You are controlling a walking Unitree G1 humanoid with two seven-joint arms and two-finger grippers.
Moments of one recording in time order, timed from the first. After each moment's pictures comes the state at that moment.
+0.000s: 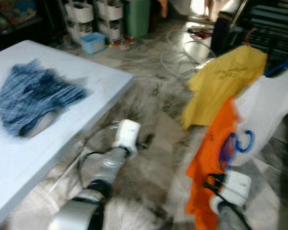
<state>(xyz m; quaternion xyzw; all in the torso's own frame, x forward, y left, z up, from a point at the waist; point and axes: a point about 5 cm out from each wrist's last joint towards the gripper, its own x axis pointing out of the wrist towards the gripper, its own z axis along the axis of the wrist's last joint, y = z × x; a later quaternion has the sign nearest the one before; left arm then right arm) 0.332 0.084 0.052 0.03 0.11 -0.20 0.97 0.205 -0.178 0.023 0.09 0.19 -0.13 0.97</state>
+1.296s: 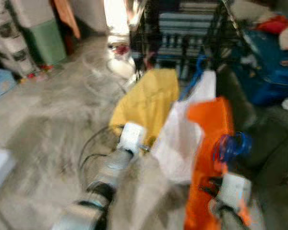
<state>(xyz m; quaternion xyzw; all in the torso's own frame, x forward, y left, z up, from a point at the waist) 0.324 0.048 0.055 0.03 0.10 -0.26 0.96 0.193 -0.189 0.015 0.08 0.21 -0.15 0.96</state>
